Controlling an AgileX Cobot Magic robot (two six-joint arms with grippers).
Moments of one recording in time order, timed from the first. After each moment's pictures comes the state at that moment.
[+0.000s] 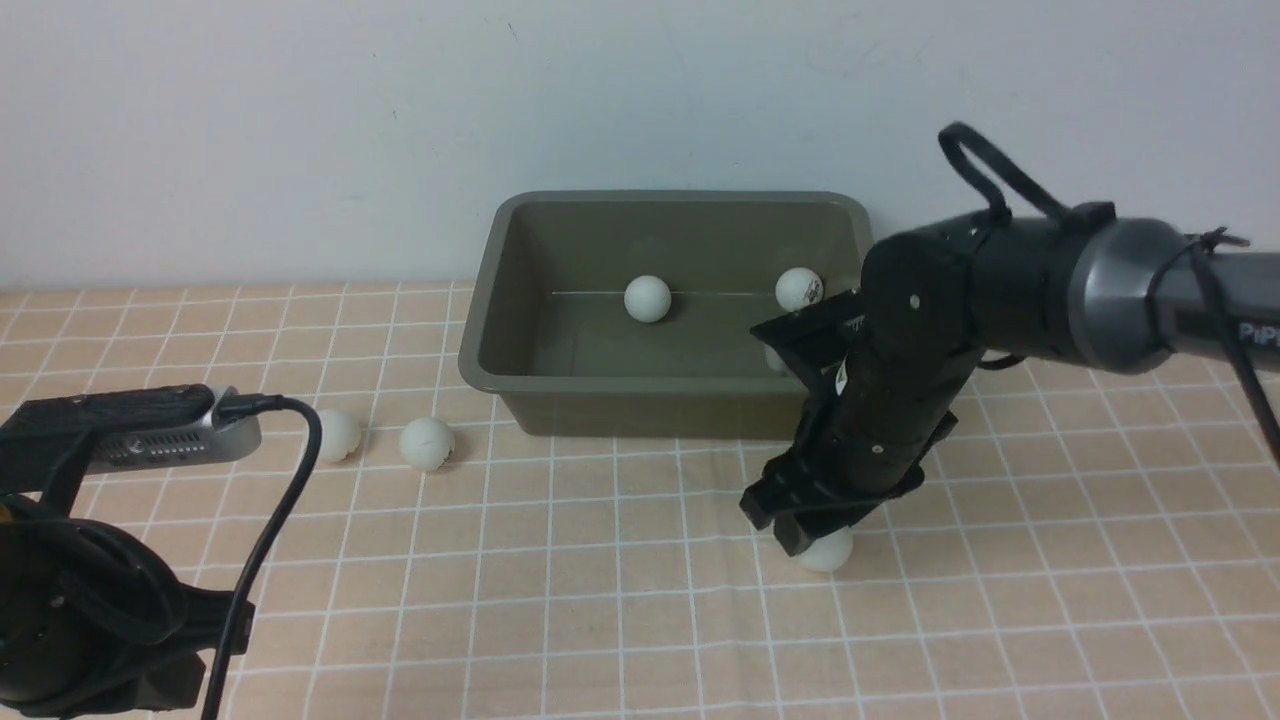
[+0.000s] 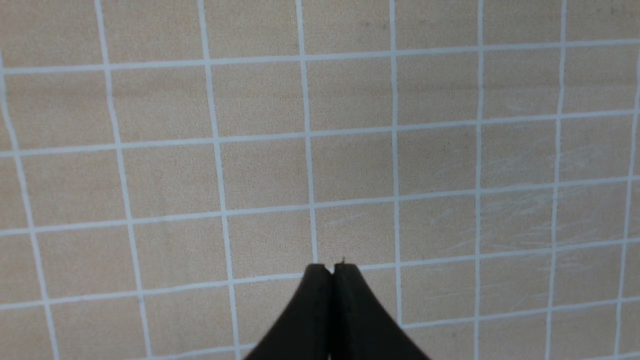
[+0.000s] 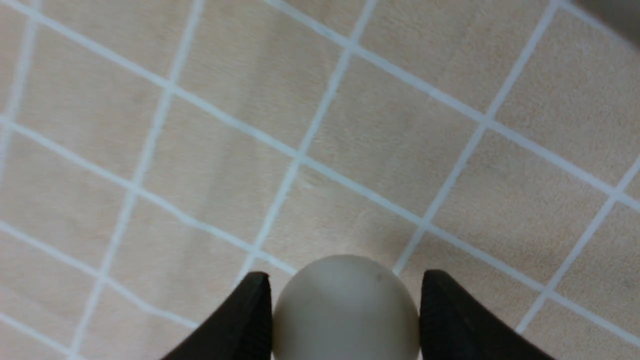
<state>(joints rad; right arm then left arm) 0.51 1.96 -1.41 0.13 0.98 -0.06 -0.06 1.12 -0.75 -0.20 1.03 -0.01</state>
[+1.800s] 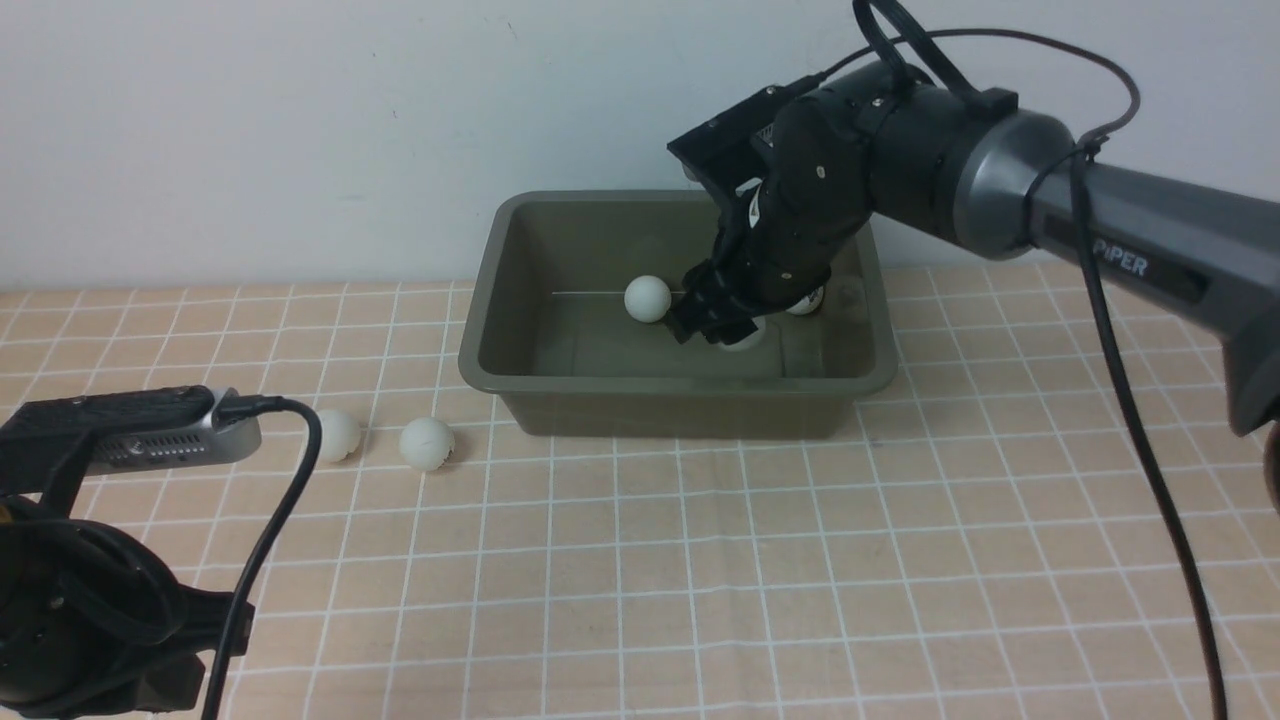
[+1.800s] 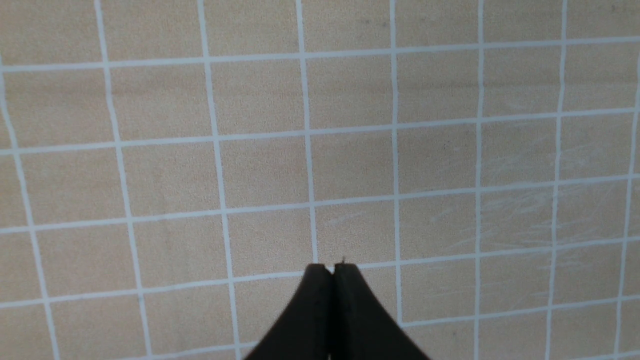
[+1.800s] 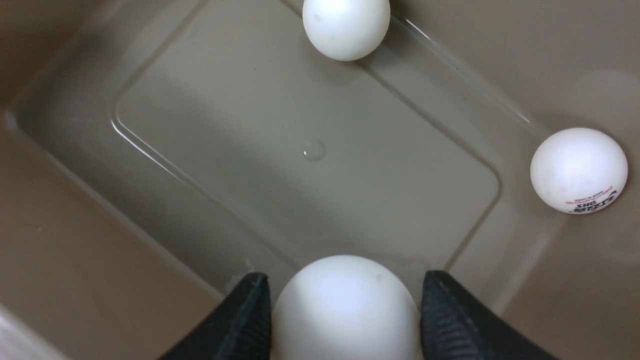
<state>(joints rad) 0.52 2.17 -1.89 -0.08 0.91 -0.05 -0.06 1.12 -0.75 -0.20 1.04 -0.01</state>
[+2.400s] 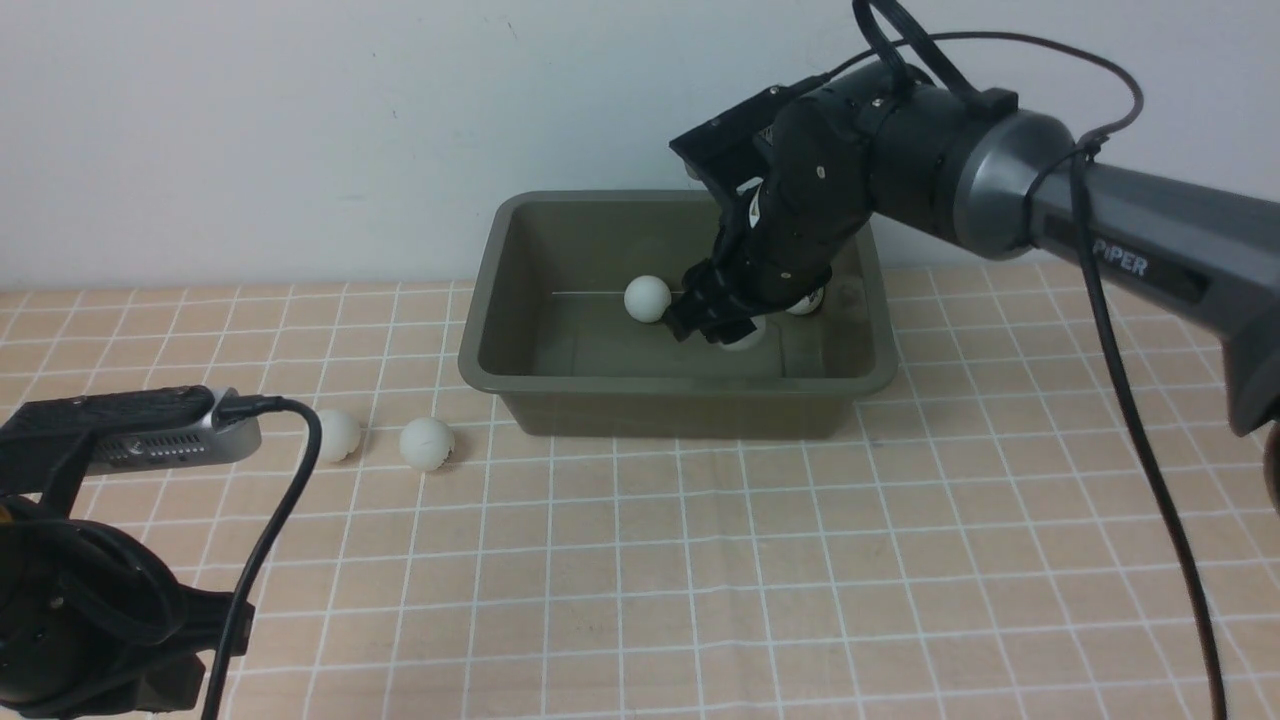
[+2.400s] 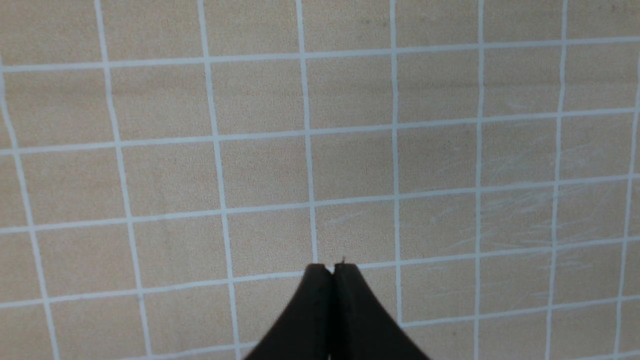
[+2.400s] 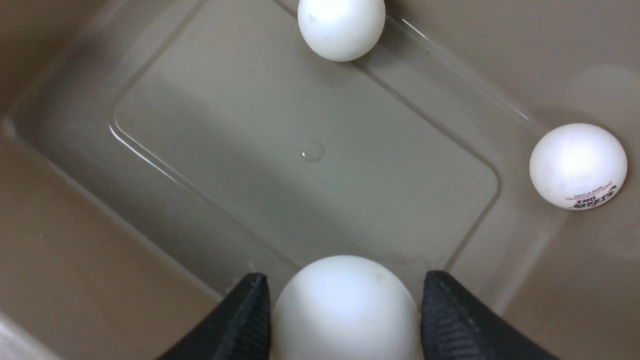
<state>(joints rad) 0.52 2.17 -1.89 -0.09 0.91 -0.03 -0.06 1.12 -0.75 -0.20 1.04 -0.01</state>
